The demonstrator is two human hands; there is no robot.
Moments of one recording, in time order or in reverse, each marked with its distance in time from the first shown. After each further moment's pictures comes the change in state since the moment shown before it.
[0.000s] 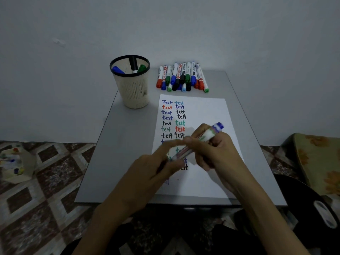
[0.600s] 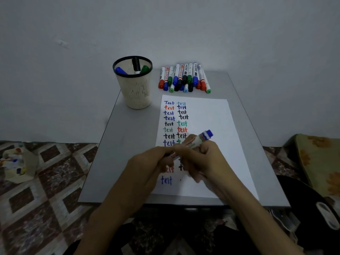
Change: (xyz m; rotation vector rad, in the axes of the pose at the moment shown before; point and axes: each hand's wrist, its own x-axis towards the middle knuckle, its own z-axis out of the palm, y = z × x) left_hand -0.006 -0.007 -0.007 0.135 0.098 0.113; right_hand 0.002 0.023 0.016 -0.050 -0.081 0.091
